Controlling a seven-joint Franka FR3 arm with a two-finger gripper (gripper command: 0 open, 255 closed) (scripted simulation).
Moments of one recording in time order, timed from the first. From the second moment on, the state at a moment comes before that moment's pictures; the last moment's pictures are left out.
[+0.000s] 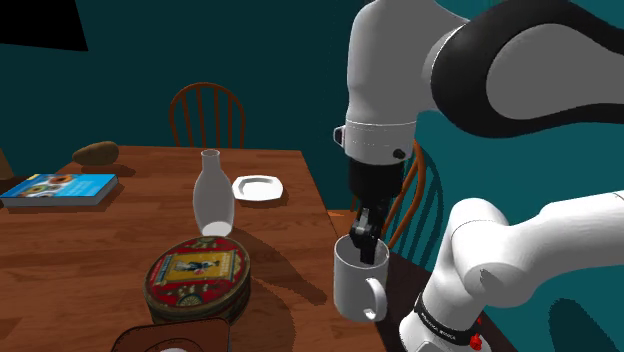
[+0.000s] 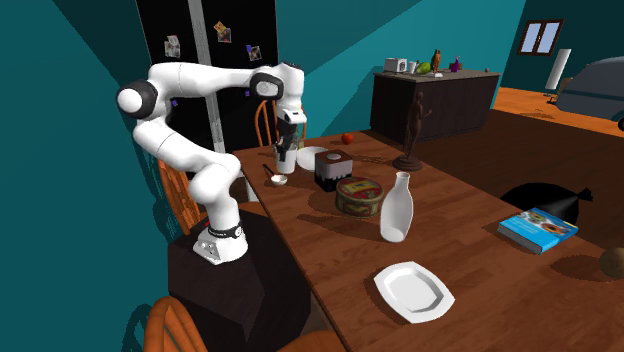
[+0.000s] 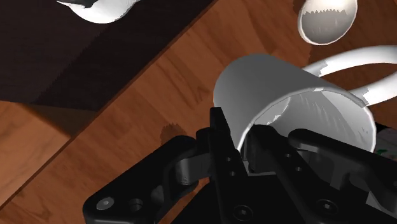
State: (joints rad) arm 0.28 -0.97 0.38 -2.57 0.37 1.49 0.31
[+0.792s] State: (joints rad) arm 0.33 -0.99 0.62 -2.53 0.64 1.41 0.62
